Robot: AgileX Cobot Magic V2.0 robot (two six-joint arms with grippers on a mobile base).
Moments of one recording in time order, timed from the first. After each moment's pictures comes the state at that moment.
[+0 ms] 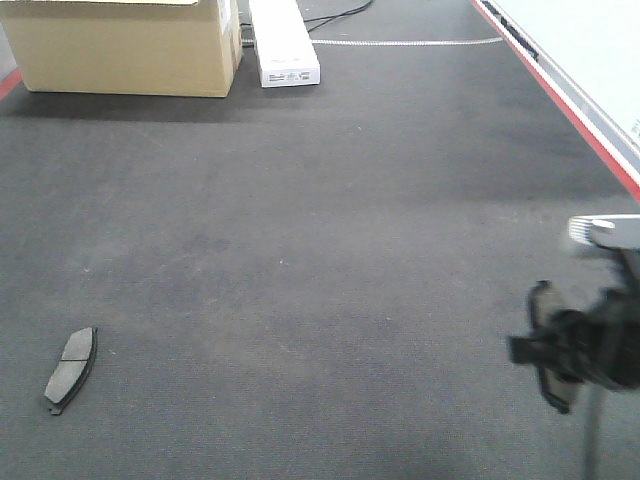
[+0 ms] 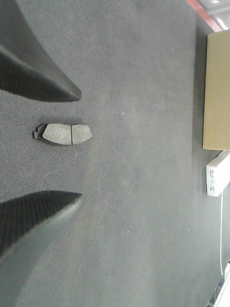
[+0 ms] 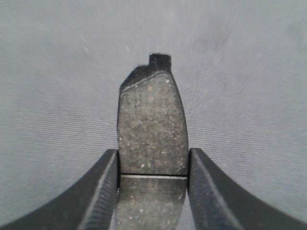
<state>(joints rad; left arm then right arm) -0.02 0.10 -0.37 -0.10 0.64 0.04 0.26 1.12 -0.75 -0.07 0.67 0.22</state>
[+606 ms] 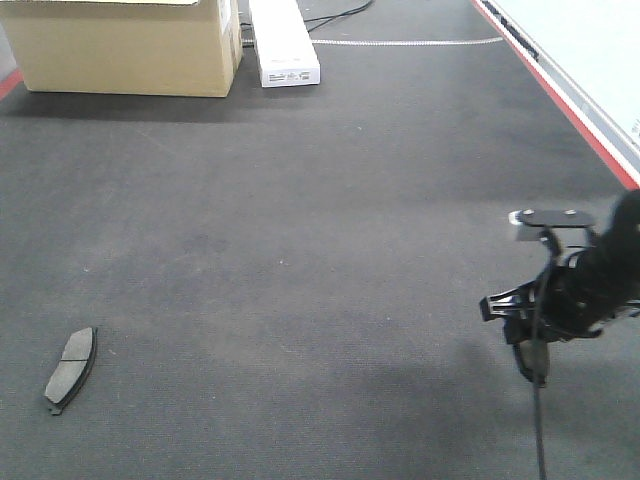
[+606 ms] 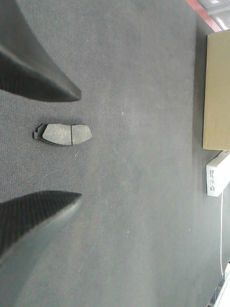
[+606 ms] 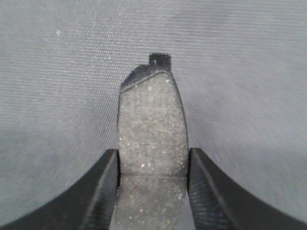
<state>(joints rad) -0.02 0.10 -0.37 -0.10 0.64 0.04 0.07 1.69 -1.06 0.12 0.77 -0.10</state>
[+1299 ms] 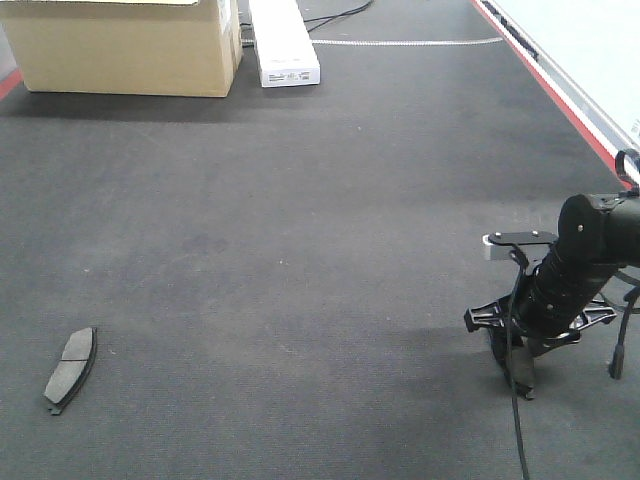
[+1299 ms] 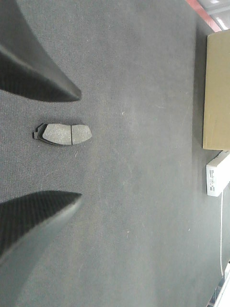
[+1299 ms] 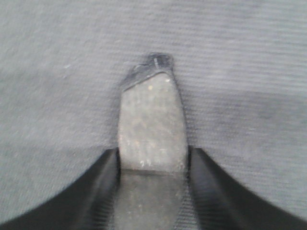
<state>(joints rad) -0.02 0.10 -0.37 -0.10 0.64 0.04 0.07 1.89 -1.18 0.06 0.81 -0.05</state>
